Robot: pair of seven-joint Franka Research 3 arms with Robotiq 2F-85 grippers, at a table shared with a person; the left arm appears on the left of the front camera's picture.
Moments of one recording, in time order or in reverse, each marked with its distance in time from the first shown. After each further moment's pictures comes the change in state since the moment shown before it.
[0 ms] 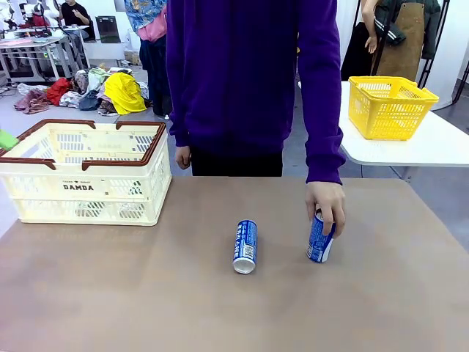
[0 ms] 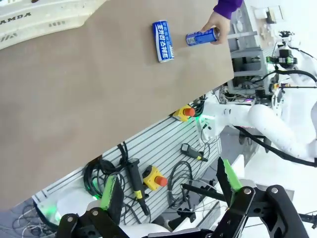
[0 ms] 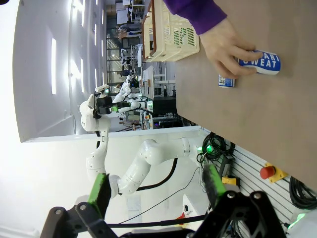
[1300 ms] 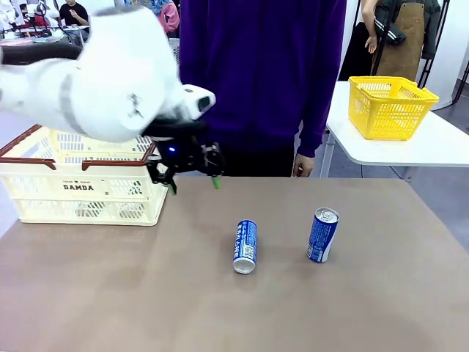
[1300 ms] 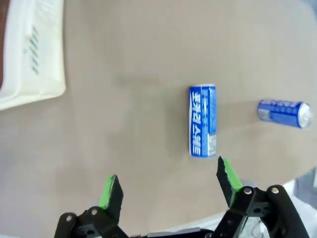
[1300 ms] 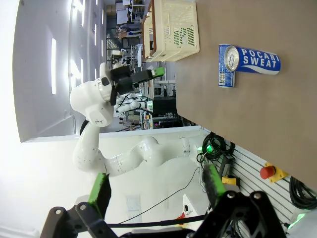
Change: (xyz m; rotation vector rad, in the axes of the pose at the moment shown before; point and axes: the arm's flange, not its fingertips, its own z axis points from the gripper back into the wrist) left arm 0.120 -0.165 -0.322 0.582 -0.151 0.016; right arm 0.000 0.000 0.000 0.000 0.000 0.000
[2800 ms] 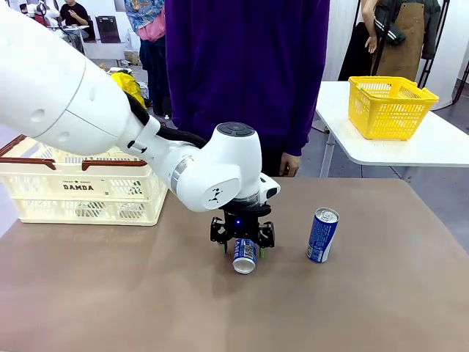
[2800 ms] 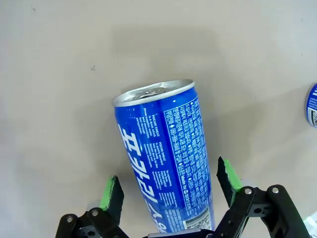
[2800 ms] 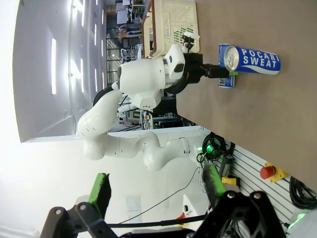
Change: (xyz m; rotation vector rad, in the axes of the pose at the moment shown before) left arm -0.022 -0.081 -0.200 0.083 0.205 -0.207; right arm 0.000 0.000 0.000 0.000 0.000 0.000
